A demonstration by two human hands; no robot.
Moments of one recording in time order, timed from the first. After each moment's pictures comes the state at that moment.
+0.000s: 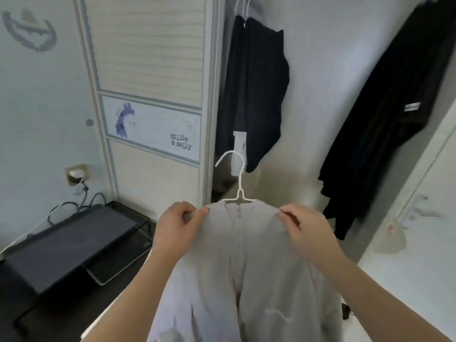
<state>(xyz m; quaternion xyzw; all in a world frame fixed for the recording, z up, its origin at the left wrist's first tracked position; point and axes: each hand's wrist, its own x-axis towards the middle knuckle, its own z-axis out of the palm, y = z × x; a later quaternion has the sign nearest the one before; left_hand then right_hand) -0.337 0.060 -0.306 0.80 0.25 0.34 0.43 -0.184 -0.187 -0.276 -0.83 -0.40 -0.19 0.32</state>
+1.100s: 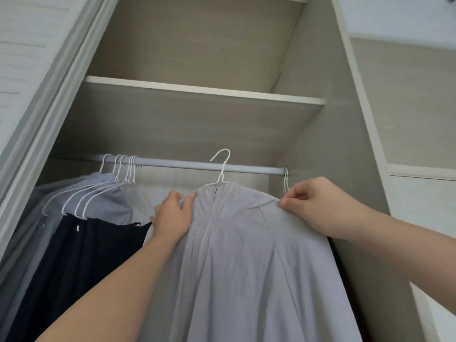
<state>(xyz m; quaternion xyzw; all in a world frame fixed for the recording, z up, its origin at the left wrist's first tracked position) 0.205 0.059 0.150 0.72 -0.04 0.54 0.44 0.048 -0.226 0.170 -0.85 -0.21 -0.39 0.29</state>
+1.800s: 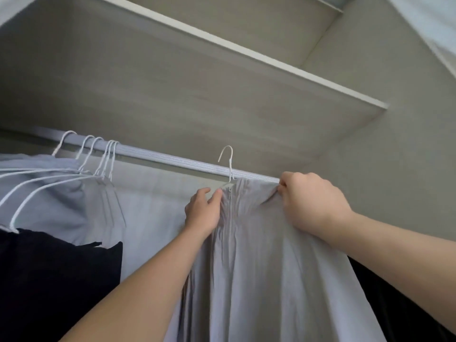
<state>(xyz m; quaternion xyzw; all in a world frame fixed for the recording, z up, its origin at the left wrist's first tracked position) 0.386 0.058 0.233 0.66 -0.21 0.45 0.56 0.196 -0.104 0.226 -0.81 0.01 -0.59 -0.05</state>
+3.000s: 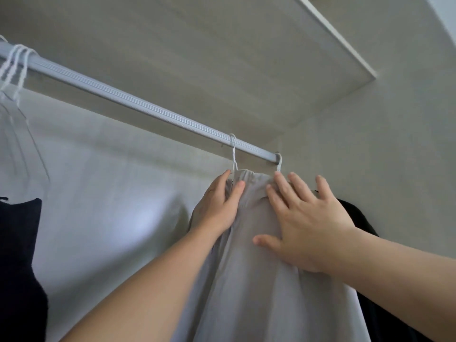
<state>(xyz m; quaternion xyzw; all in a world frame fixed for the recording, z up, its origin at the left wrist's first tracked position) 0.437 -0.064 0.187 0.62 -0.38 0.37 0.57 0.230 -0.149 0.162 -0.83 0.15 -0.39 -0.37</state>
